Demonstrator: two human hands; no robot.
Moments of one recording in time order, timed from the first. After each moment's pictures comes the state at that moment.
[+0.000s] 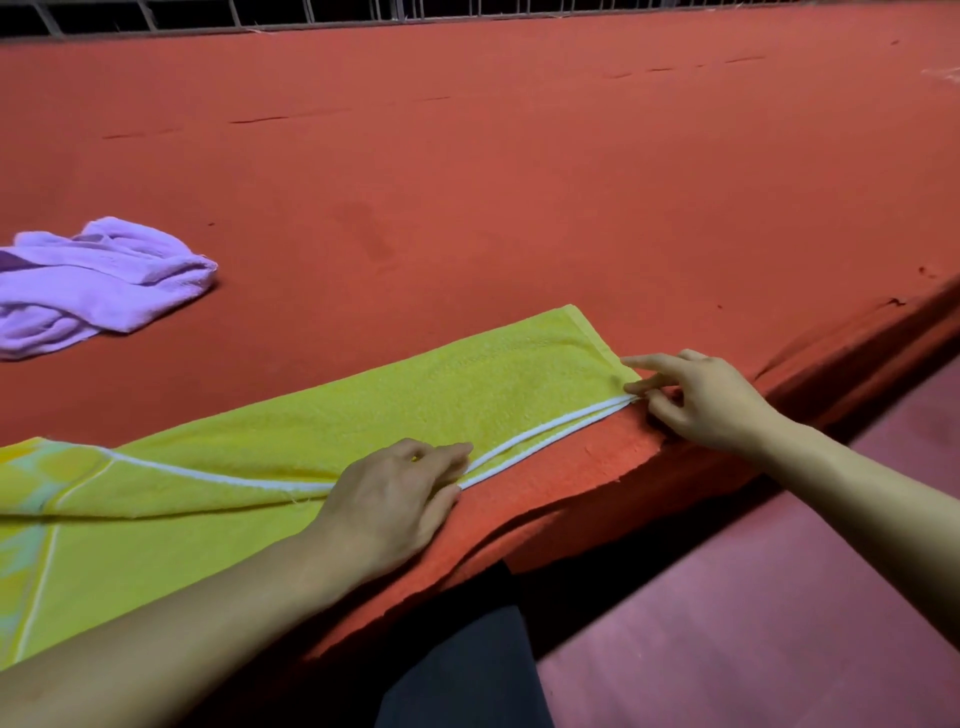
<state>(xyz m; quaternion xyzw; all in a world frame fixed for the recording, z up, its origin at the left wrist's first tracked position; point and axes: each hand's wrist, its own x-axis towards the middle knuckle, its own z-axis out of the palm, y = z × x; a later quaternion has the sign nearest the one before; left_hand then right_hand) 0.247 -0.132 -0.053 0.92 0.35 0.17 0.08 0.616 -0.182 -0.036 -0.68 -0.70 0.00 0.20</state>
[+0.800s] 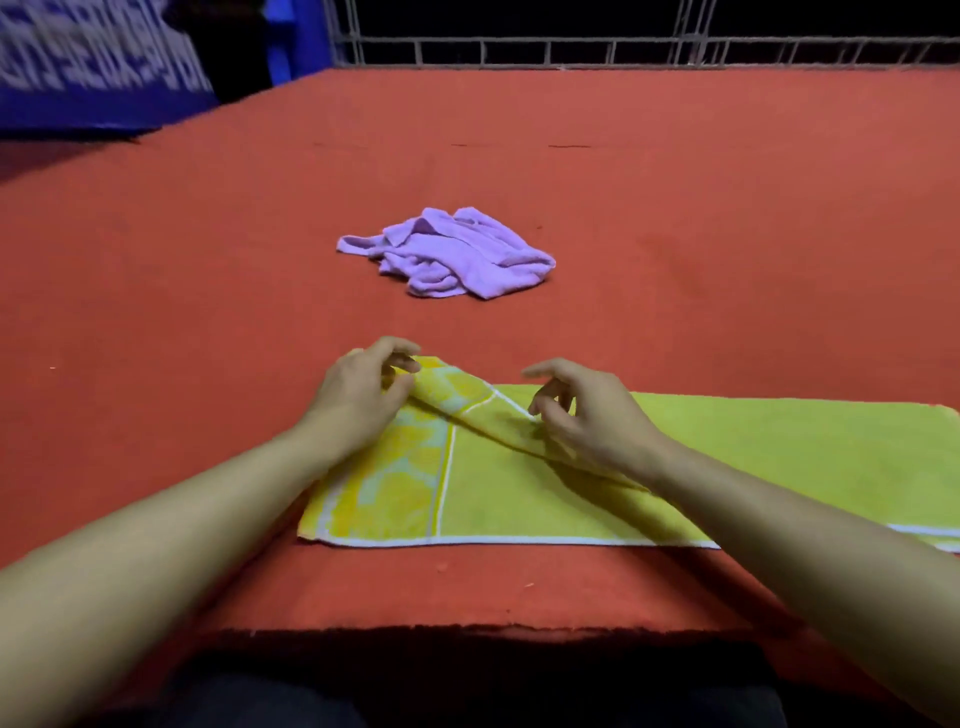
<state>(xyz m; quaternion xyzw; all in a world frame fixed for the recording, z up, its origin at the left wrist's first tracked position) -0.072 -0.085 -0.014 0.70 0.62 0.34 0.09 0.207 -0.076 -0.010 -0.45 -0.81 0.22 0.30</state>
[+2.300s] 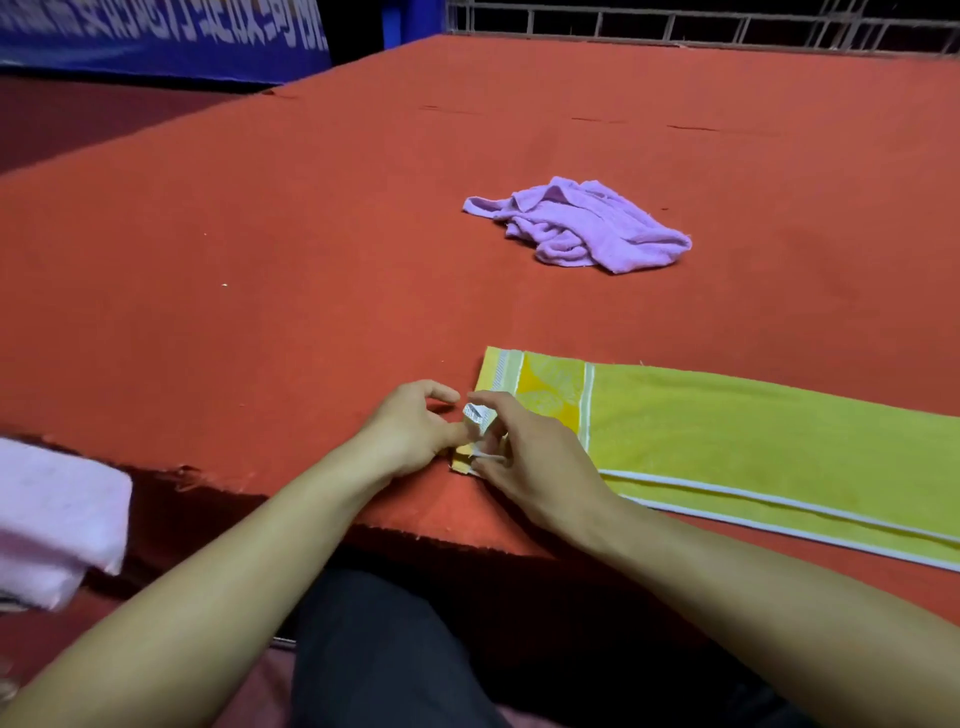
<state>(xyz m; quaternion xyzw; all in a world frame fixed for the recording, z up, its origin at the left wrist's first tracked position) -0.143 -0.195 -0.033 0.46 0.73 0.33 0.37 0.032 -0.178 -0.036 -0.36 -0.87 0.25 0.23</state>
